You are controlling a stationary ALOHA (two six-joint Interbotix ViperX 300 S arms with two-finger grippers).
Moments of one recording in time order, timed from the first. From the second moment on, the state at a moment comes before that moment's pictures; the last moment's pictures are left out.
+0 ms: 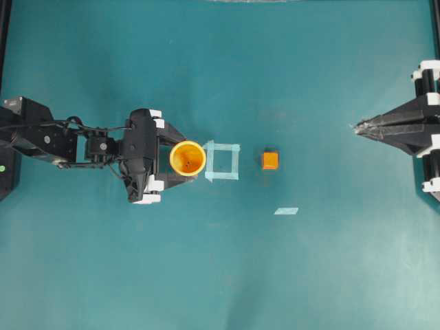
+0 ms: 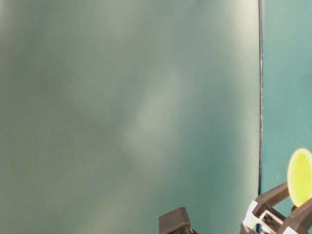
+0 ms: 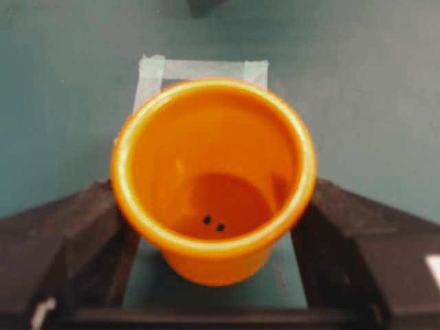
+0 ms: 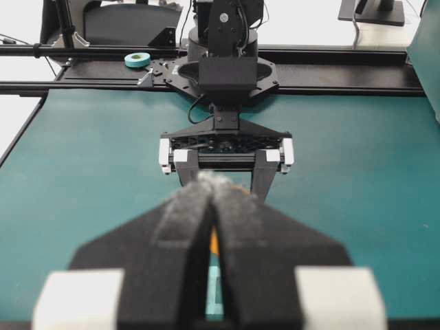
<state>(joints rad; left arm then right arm) 0.02 0.18 0.96 0.01 -0.75 0.03 0.00 -0.95 1.16 0.00 -0.24 0.01</state>
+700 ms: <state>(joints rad) 0.24 0.12 0.97 0.01 -0.75 0.04 0.00 -0.95 1.16 0.00 -0.23 0.01</state>
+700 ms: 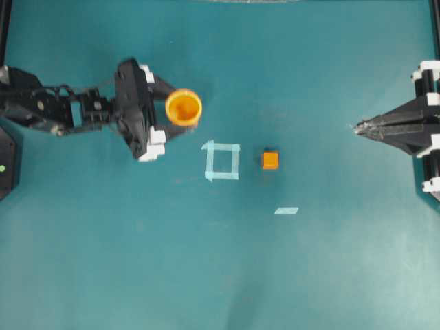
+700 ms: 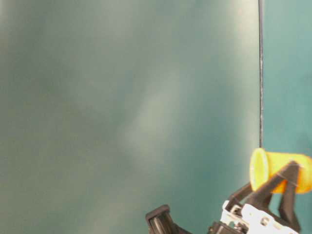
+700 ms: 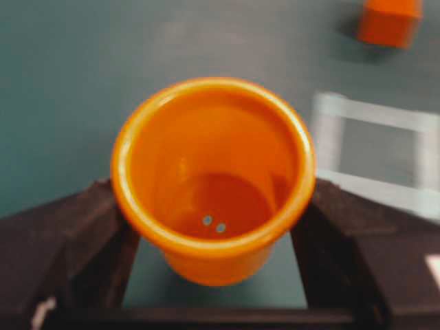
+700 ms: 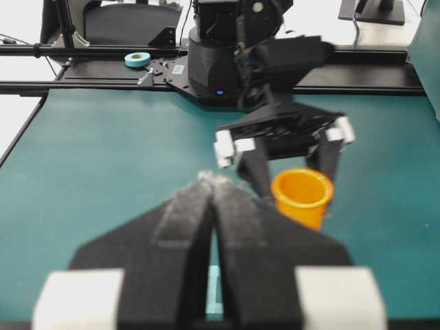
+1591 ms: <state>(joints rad) 0.56 0.20 0.80 0.01 -0.64 0.10 0.00 -0.95 1.16 0.00 -0.21 0.01</state>
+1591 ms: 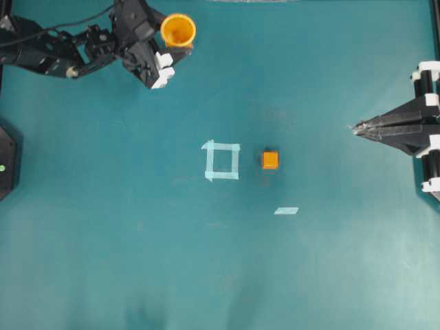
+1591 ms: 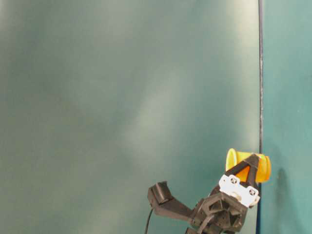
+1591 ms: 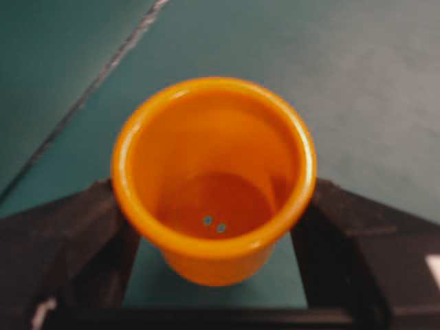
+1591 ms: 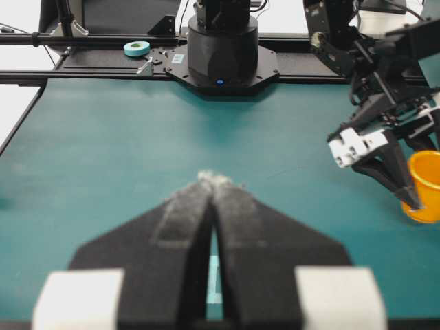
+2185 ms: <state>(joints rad) 0.65 0.27 0.73 0.01 -0.63 0.04 0.00 -0.95 1.16 0.00 -0.20 0.01</state>
